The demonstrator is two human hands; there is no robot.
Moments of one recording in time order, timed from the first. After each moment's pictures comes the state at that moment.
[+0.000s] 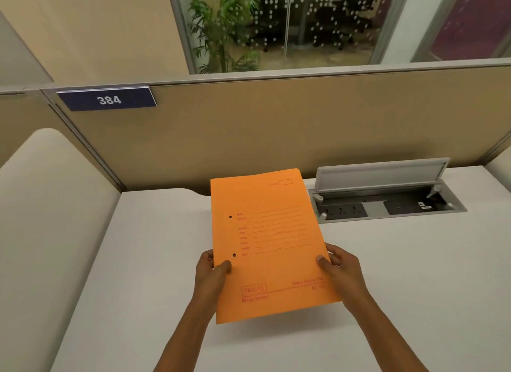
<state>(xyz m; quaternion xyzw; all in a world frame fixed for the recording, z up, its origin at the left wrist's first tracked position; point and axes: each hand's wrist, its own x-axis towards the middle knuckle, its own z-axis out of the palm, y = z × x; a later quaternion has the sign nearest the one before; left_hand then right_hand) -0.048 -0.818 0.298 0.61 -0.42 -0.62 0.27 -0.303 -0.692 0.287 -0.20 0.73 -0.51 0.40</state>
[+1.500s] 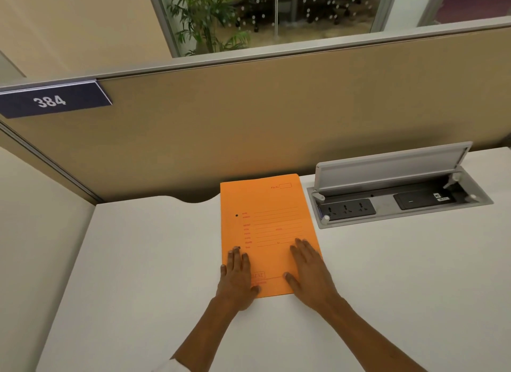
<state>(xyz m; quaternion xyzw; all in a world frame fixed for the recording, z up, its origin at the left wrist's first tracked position) -0.129 -0.869 0.196 0.45 -0.83 -0.22 -0.24 -0.312 -0.767 0.177 -0.57 0.79 -0.08 0.21</state>
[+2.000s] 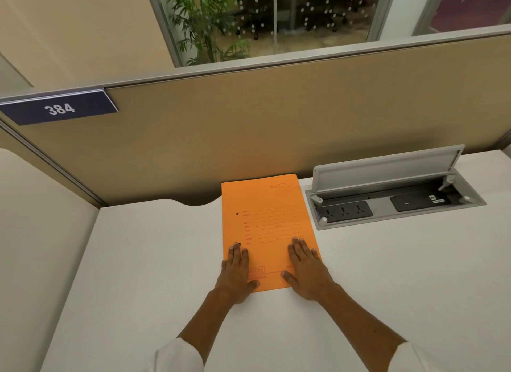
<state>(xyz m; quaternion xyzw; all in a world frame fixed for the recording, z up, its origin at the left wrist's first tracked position) -0.127 -0.883 0.193 0.44 -0.84 -0.23 -0.22 -0.321 -0.782 0.180 -0.60 0.76 0.04 0.25</state>
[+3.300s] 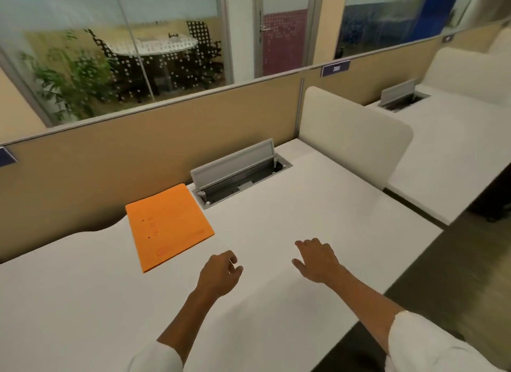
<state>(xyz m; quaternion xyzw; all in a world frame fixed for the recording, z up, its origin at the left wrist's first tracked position) -0.144 -0.601 0.337 0.29 -0.91 -0.29 0.01 -0.331 -0.391 0.328 -0.40 0.90 0.07 0.13</state>
